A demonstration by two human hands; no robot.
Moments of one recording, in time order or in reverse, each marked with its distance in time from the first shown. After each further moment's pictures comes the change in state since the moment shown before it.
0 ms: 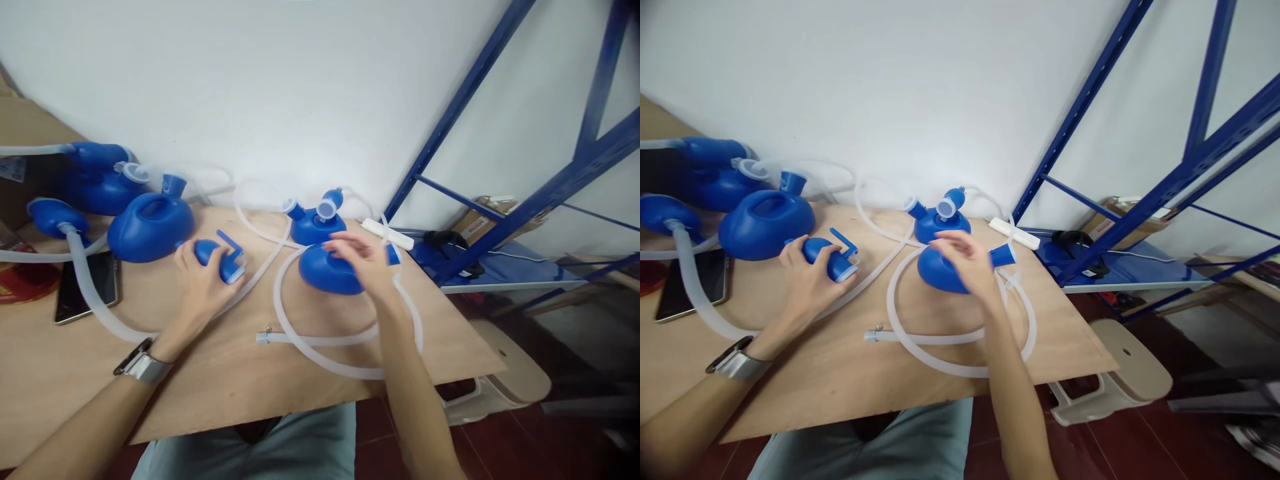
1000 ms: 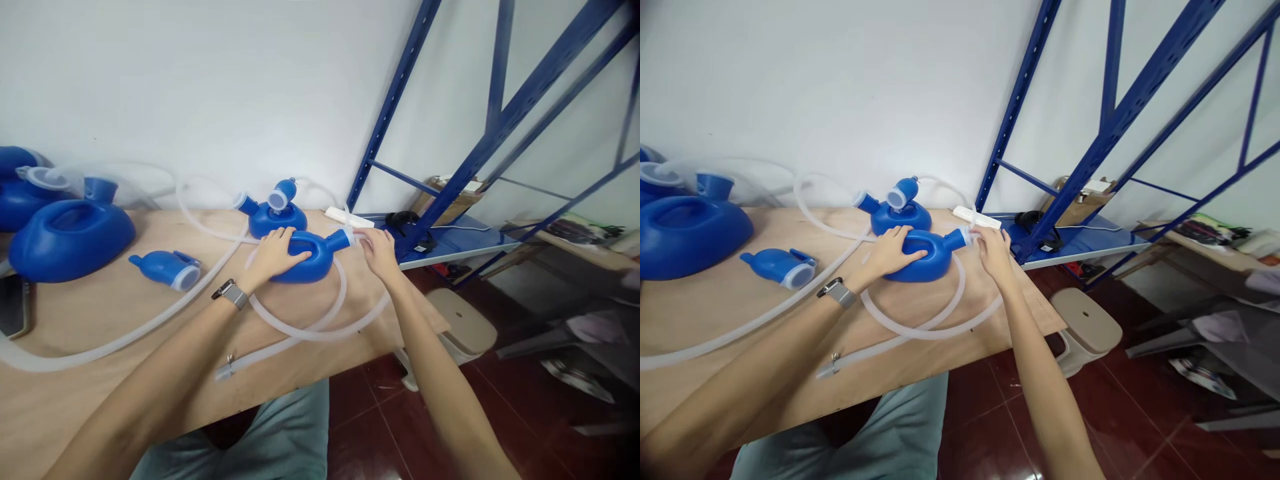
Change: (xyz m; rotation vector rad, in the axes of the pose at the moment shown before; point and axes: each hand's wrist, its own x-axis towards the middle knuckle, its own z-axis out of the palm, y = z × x) left_hand 0.053 0.180 0.119 -0.209 -0.551 0.275; right_hand -0.004 0.075 -0.189 -1.036 0.210 -0.126
